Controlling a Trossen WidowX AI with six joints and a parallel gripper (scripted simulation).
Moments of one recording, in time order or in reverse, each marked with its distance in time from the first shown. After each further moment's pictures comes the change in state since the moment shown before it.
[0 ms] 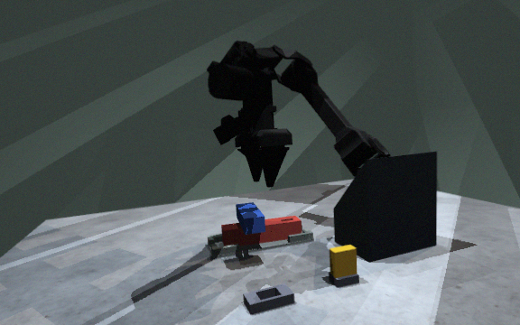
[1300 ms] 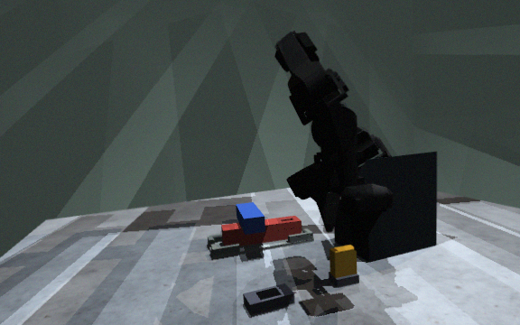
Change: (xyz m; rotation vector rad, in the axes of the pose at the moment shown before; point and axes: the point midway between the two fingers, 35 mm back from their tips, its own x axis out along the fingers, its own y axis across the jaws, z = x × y) arm 0.087 0.130 -0.094 0.017 0.017 -0.035
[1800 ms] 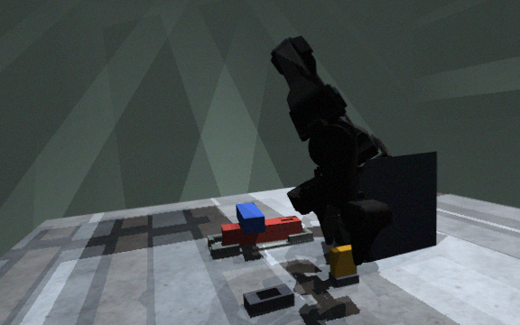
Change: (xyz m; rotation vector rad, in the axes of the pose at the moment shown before) arm 0.023 0.000 0.001 0.001 -0.001 0.000
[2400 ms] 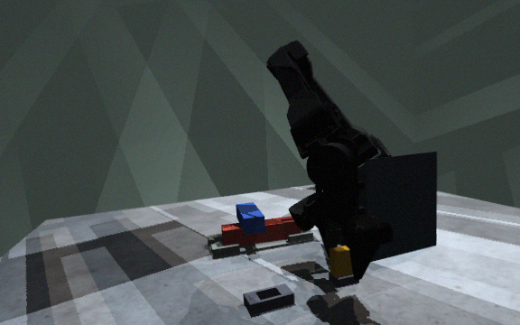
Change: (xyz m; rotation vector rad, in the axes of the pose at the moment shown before) arm 0.026 -0.002 -0.002 0.000 0.002 -0.005
